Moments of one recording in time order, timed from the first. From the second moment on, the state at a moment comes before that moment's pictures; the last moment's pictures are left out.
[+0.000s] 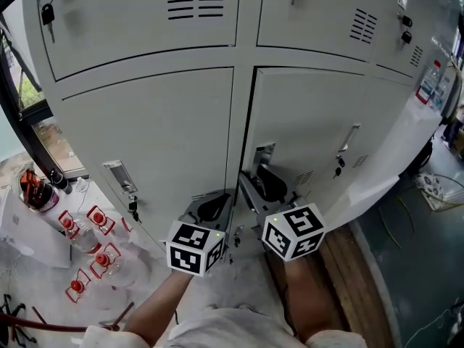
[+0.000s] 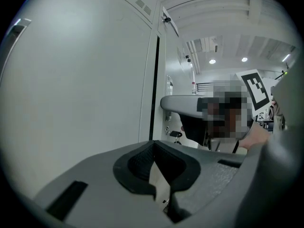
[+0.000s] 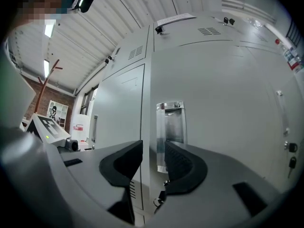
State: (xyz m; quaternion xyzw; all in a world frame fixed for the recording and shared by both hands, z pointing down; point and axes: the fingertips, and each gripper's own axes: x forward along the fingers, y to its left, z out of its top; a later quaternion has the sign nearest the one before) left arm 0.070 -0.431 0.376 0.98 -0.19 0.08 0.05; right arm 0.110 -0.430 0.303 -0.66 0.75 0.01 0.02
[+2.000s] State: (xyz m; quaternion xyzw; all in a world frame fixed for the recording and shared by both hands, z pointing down) left arm 0.167 -0.285 0.372 0.99 -0.06 0.09 0.05; right arm 0.172 -0.237 0.303 -0.68 0.73 0.02 0.02
